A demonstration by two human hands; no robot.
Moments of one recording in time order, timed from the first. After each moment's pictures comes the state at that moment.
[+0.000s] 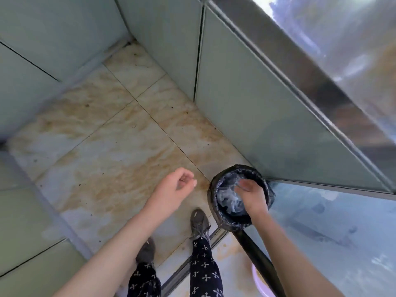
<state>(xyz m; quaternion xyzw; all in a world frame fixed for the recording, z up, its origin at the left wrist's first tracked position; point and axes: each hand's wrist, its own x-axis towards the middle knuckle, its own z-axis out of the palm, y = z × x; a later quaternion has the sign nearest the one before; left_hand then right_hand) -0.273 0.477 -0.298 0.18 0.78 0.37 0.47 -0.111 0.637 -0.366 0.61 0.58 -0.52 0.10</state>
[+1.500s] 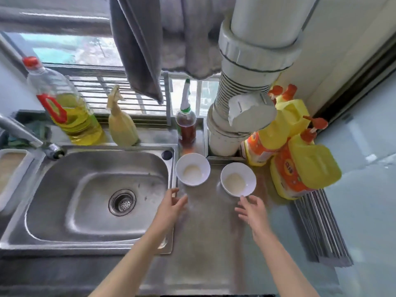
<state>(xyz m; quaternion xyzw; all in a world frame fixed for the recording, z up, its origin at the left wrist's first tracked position) -0.450 0.928 -0.072 0.35 0.69 0.33 0.55 -0.222 0.941 -0.074 0.71 0.23 -0.55 -0.36</state>
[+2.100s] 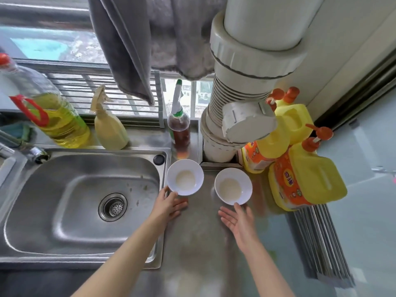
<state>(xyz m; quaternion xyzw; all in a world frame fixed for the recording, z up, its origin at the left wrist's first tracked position) -0.438 0.977 -0.085 0.15 0.67 0.35 0.64 -0.235 0.962 -0.083 0.63 0.07 -0.64 -0.43</state>
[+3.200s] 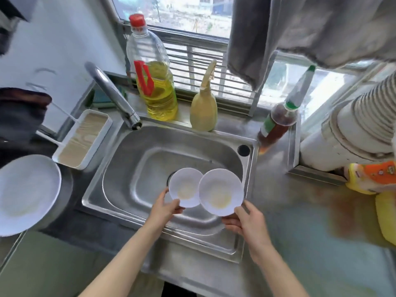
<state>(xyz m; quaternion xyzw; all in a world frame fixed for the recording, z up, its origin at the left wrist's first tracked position) -0.645 0.884 -0.107 0.14 0.74 0.36 0.55 -0.431 0.933 -0.066 0.60 0.33 -0.69 -0.23</state>
